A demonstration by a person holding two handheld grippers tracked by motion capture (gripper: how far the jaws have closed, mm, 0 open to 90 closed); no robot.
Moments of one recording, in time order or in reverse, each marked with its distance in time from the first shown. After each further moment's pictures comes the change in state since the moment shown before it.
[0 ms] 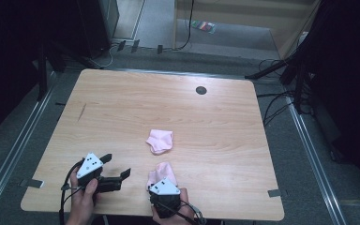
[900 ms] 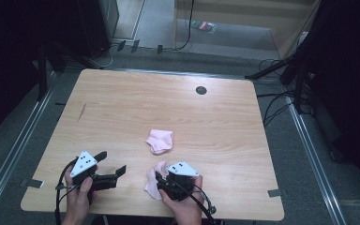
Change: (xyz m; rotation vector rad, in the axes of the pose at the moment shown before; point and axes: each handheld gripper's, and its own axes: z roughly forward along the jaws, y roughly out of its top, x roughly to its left) left arm 0.008 0.003 -0.008 -0.027 0.025 -0.010; right arm -0.045 0.026 -0.010 -0.072 -0.043 0.173
